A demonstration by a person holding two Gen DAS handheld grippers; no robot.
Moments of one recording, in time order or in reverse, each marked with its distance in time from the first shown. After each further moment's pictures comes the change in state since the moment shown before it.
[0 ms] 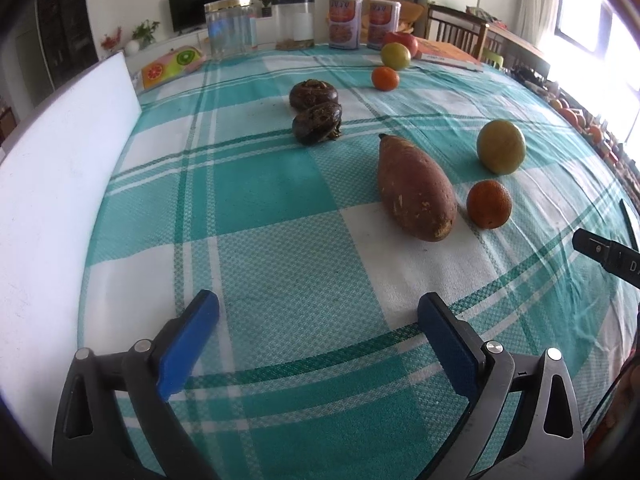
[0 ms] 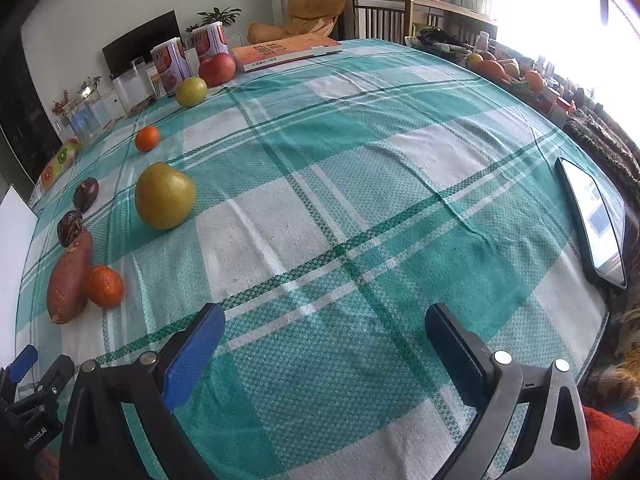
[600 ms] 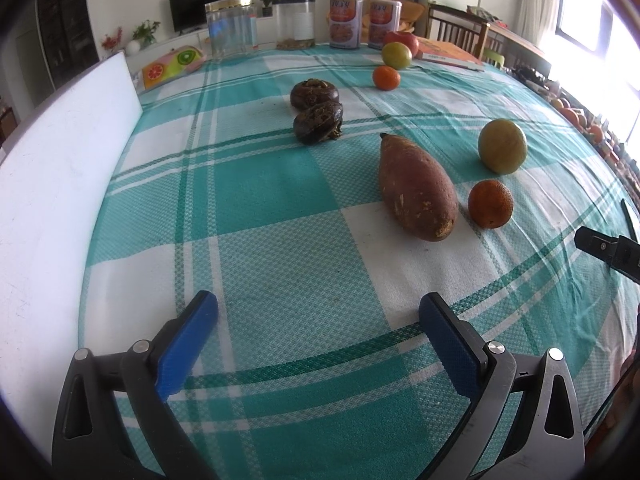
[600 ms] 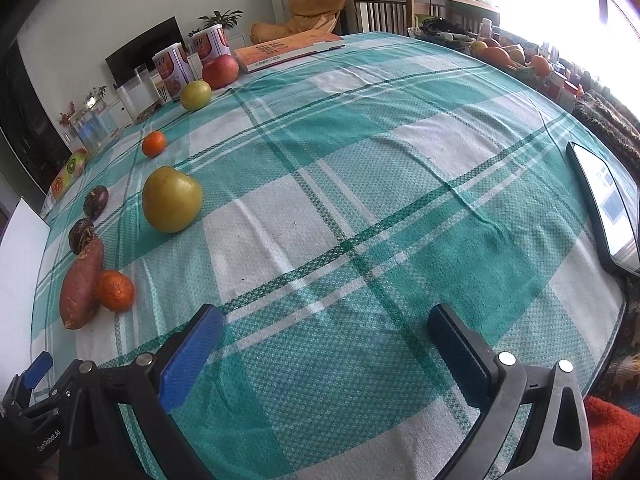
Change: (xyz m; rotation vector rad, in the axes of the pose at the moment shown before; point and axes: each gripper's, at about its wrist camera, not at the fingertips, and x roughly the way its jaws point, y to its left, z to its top) left arm 0.000 0.000 0.000 0.000 0.000 -0.001; right arm 0.000 -0.007 0.001 0.047 0.014 0.071
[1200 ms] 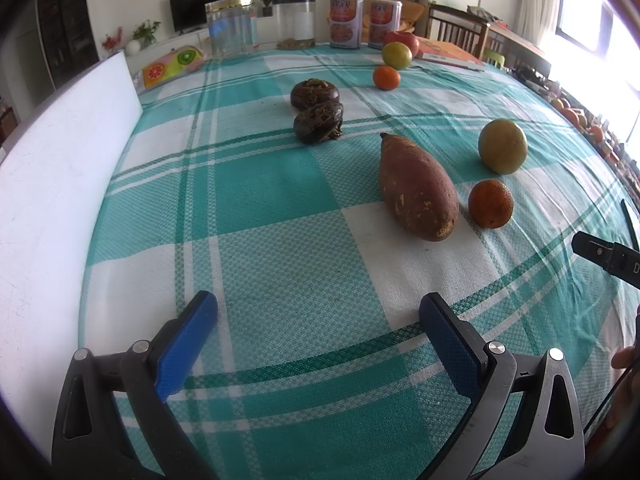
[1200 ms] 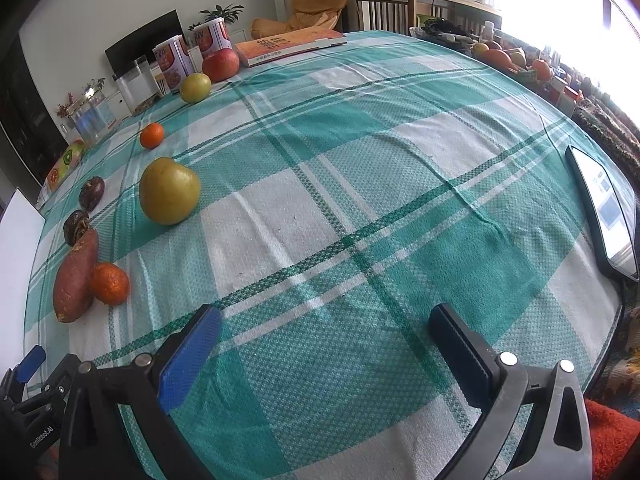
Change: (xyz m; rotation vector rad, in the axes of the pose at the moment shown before) left arm 0.000 0.000 0.000 0.000 0.000 0.000; right arm 0.002 0.004 -0.001 -0.024 0.010 -0.026
